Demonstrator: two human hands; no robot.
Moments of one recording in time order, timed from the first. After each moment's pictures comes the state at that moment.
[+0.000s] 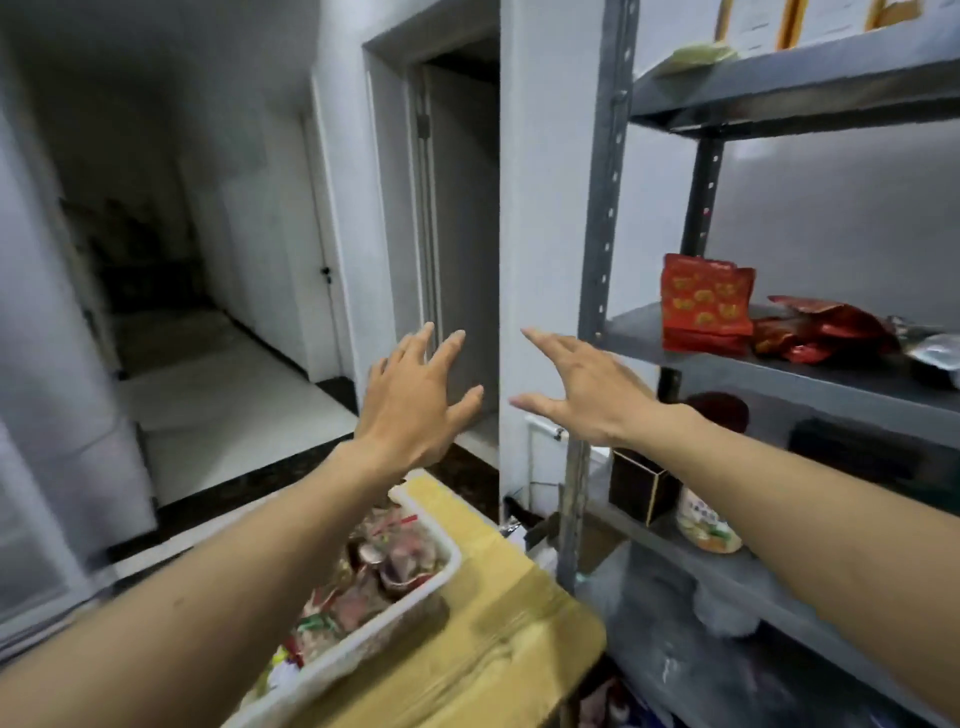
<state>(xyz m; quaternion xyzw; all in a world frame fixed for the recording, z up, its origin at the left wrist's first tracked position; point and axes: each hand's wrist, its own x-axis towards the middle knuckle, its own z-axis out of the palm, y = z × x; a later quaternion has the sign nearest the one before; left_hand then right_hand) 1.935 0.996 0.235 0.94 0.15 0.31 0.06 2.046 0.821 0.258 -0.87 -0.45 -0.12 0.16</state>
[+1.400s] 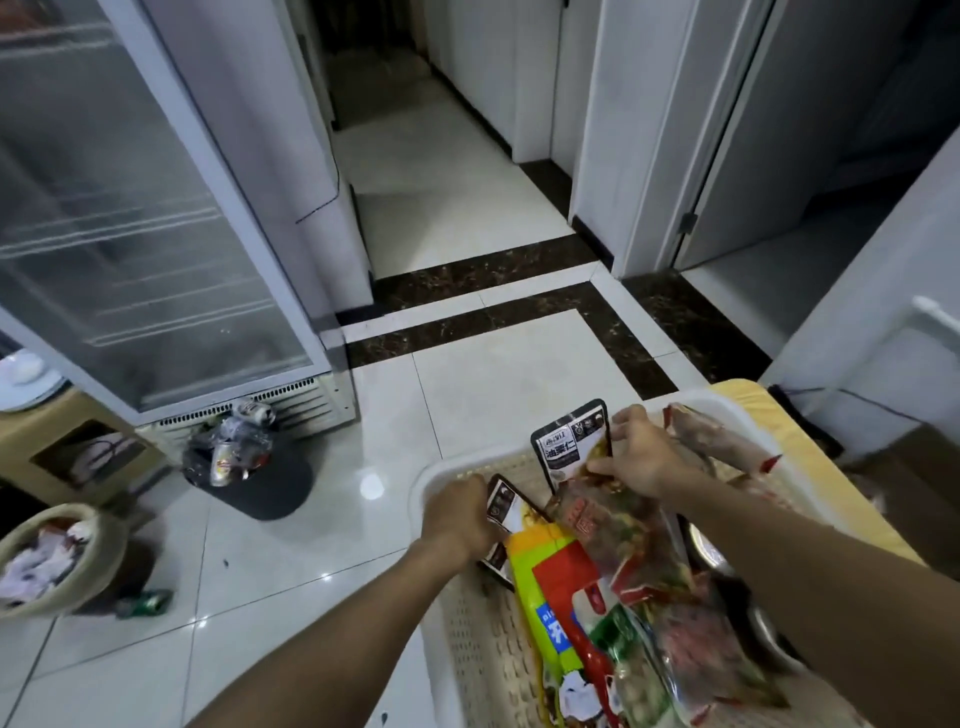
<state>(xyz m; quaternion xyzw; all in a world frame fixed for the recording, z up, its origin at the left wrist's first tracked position) 1.833 1.432 -0.121 0.83 0.48 -0.08 0.26 2.049 1.359 -0.111 -0.85 -0.34 0.31 0.25</state>
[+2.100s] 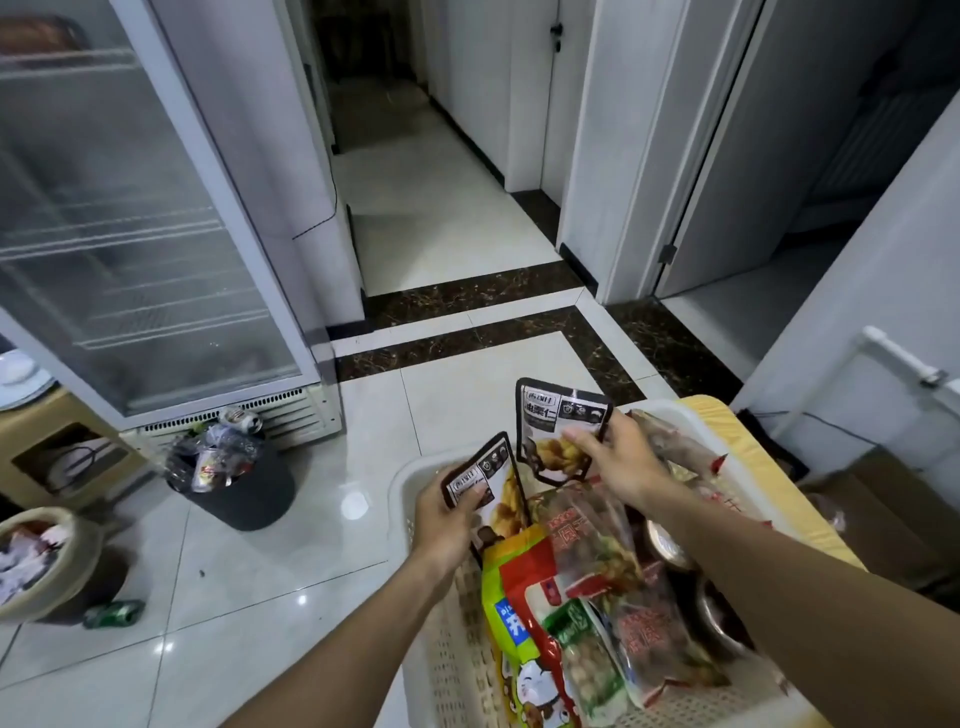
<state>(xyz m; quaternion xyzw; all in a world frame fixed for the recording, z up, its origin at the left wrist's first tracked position) 1.830 1.389 -0.123 0.50 0.49 0.31 0.64 2.032 1.330 -0.078 -0.75 -0.37 0.33 0.44</state>
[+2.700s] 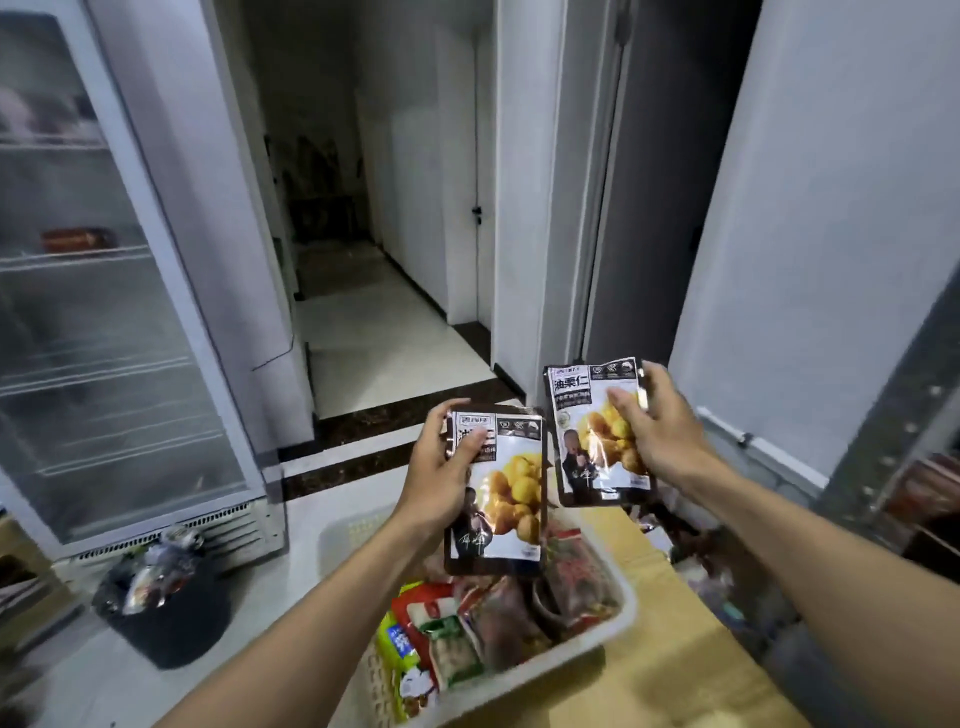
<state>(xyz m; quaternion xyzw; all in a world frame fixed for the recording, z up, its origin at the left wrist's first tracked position) 1.880 1.234 0.087 0.66 0.27 0.40 0.58 2.074 1.104 0.136 -0.72 -0.40 0.14 0.55</state>
